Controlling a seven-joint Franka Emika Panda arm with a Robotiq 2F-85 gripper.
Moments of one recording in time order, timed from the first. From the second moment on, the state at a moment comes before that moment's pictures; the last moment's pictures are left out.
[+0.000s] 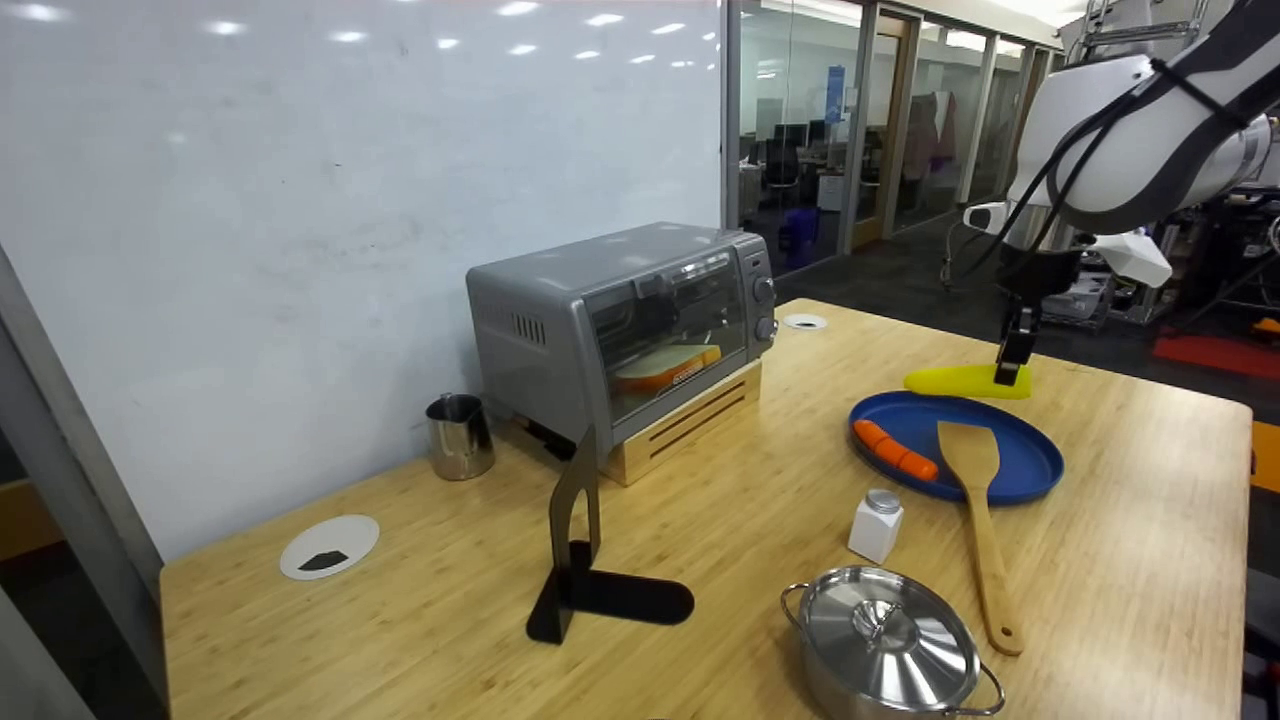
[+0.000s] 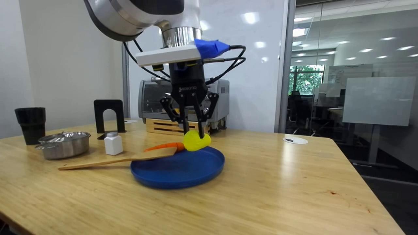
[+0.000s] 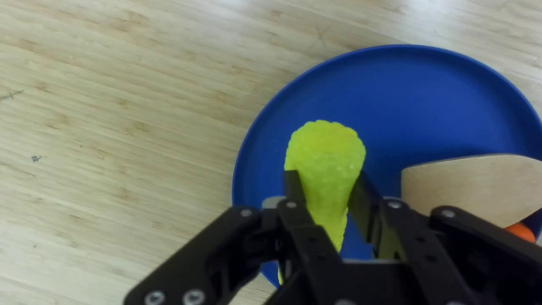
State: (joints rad) arm -0.17 -0.06 -0.29 -2.52 -0.18 2.55 -0.60
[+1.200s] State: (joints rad) arm -0.17 -0.09 -0.24 -2.46 -0.11 2.40 -0.64
